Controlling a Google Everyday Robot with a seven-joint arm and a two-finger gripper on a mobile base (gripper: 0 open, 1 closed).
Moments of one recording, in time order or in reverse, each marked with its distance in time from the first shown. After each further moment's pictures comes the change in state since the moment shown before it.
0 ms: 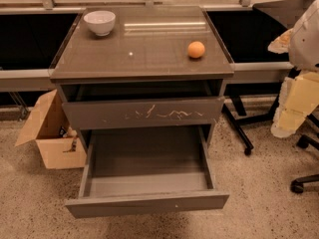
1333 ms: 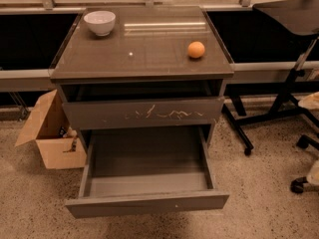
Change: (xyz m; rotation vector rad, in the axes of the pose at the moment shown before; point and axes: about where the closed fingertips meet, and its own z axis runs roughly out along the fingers) arm 0.095 0.053 0.035 0.000 0.000 0.000
